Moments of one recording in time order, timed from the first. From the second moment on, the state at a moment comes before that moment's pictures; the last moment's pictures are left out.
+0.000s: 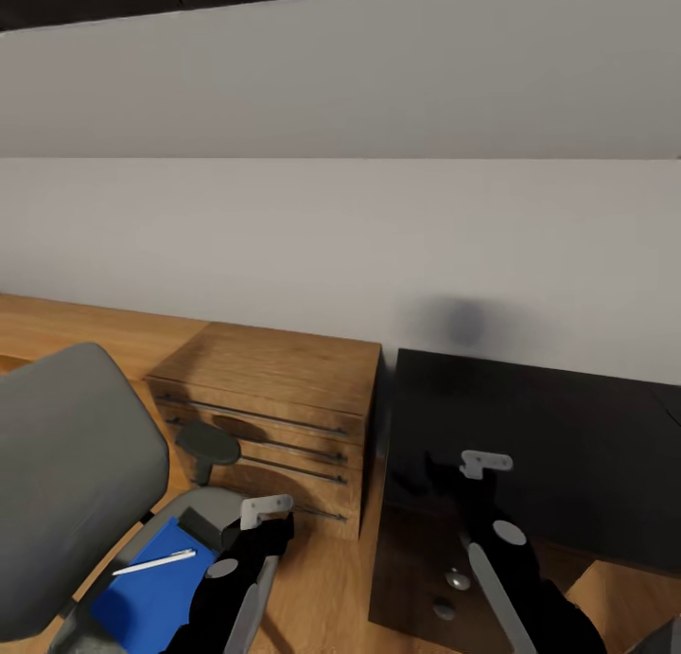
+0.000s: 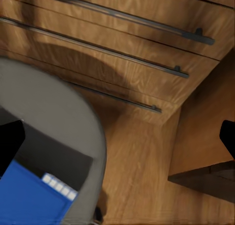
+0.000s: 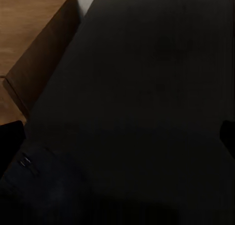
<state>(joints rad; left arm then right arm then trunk) -0.15 -0.17 -0.15 -1.34 0.09 0.48 0.28 -0.26 -0.07 0.21 -1.41 -0.28 0.30 -0.31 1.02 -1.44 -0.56</state>
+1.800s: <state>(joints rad) -0.15 -0.17 -0.15 -1.35 0.09 0.49 0.42 -0.25 -0.06 0.23 -1.42 -0.33 0.31 -0.31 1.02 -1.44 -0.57</state>
